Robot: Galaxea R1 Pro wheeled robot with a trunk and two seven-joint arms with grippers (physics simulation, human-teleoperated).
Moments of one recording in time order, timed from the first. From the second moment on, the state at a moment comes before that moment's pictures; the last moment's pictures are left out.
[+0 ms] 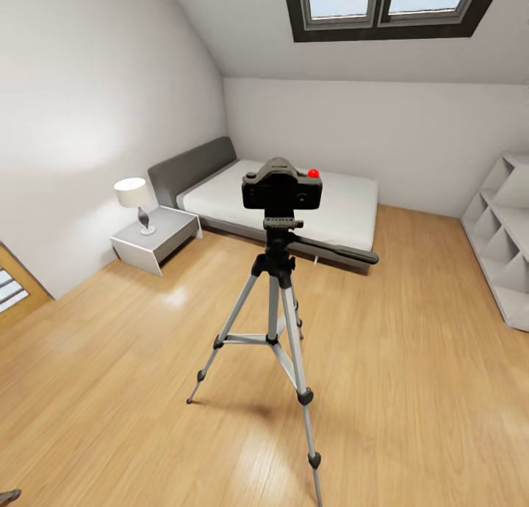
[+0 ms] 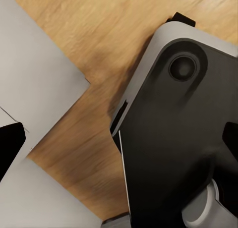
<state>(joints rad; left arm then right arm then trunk) -0.26 0.09 -0.37 -0.01 0.80 0.03 0.10 -0.20 -0.01 -0.06 0.03 0.08 -0.09 0.00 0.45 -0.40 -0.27</state>
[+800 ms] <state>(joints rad) -0.26 0.09 -0.37 -0.01 0.80 0.03 0.10 -0.20 -0.01 -0.06 0.03 0.08 -0.09 0.00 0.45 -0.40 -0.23</state>
